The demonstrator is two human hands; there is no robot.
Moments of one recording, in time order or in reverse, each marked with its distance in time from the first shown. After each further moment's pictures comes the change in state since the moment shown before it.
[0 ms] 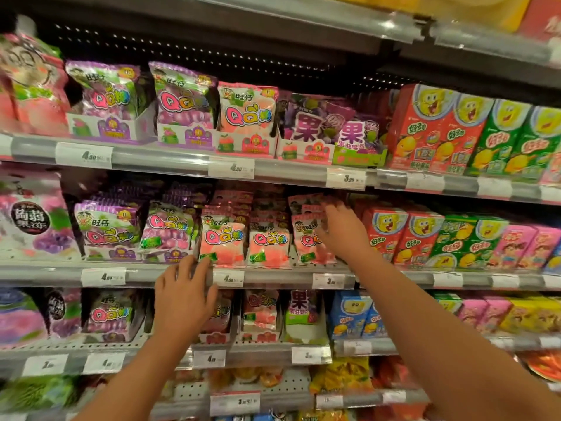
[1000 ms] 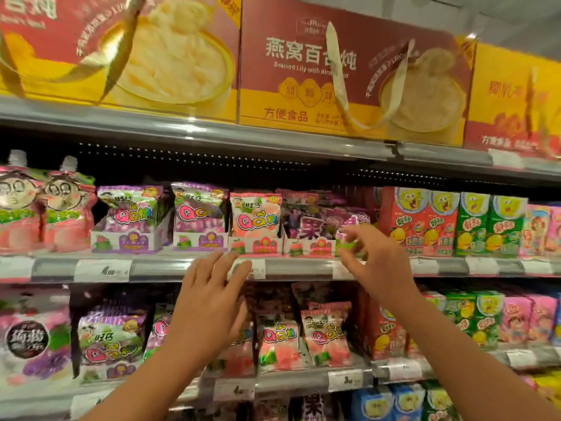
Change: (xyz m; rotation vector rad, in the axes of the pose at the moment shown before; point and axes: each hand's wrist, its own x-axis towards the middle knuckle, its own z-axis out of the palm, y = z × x) left_hand 0.107 0.028 -0.151 0.013 0.402 0.496; right_hand -0.002 -0.025 -0.139 0.240 0.705 -0.313
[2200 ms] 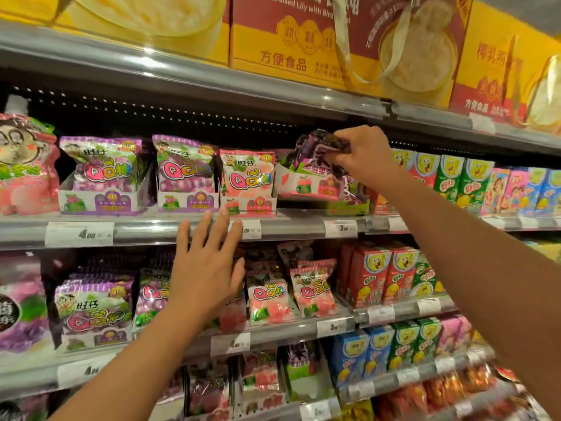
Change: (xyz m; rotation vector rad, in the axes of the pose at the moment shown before) left_hand -0.003 -0.016 0.045 0.079 -0.057 -0.031; right_hand 0.118 -0.017 -0.020 -0.177 -0.278 0.127
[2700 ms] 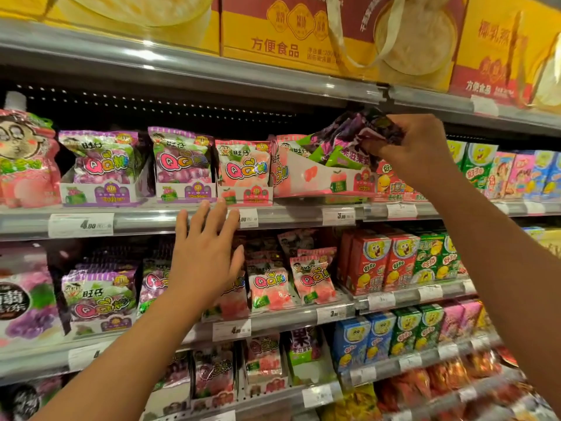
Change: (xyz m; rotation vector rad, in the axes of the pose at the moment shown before) left_hand 0.001 0.006 -0.013 -0.009 -0.031 -0.048; right_hand -0.062 0.022 -0.044 0.225 0.204 -0.008
